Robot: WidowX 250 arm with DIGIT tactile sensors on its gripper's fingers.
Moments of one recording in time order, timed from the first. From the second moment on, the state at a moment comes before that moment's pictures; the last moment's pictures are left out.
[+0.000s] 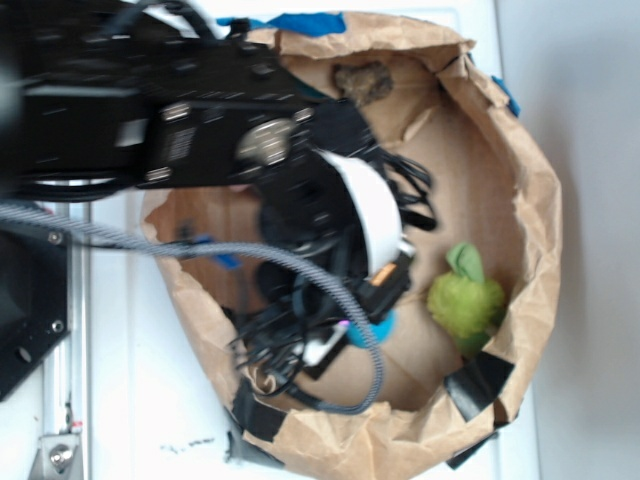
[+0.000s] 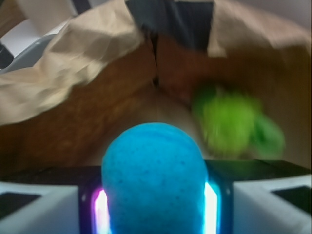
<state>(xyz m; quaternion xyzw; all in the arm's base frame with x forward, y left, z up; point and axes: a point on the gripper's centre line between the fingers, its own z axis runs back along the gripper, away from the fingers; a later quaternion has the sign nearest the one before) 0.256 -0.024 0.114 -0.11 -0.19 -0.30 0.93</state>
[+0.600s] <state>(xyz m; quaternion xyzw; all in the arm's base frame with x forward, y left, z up) 0.214 0.002 0.133 -0.07 -0.08 0.04 0.99</state>
